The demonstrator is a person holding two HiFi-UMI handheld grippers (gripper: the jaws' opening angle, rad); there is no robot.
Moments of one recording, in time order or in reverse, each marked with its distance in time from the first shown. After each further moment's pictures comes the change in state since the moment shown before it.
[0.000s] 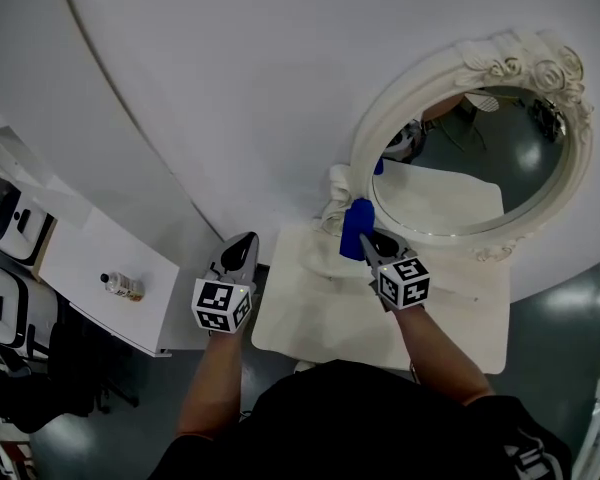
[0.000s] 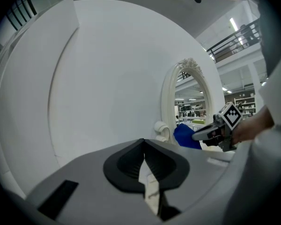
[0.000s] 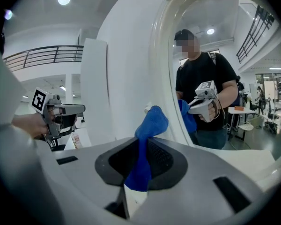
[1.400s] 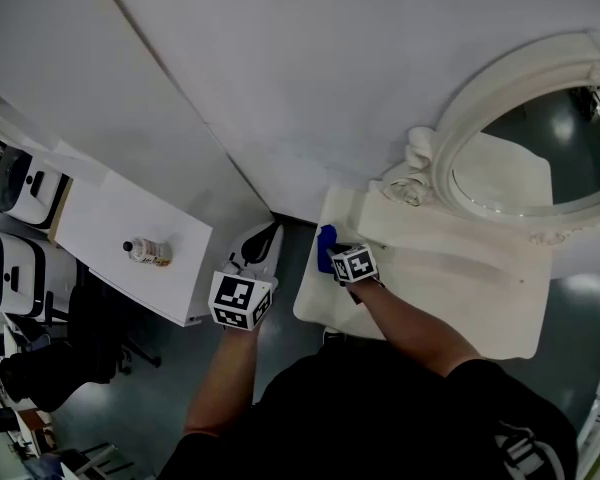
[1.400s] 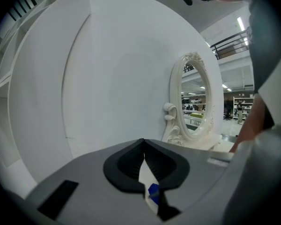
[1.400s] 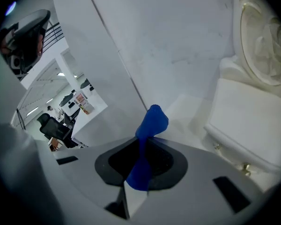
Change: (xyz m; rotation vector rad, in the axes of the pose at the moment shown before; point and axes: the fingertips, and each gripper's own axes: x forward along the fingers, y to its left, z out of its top) left arm -0.040 0.069 -0.079 -0.036 0.119 -0.025; right arm 0.195 0.172 -0.292 0.175 0.610 0.192
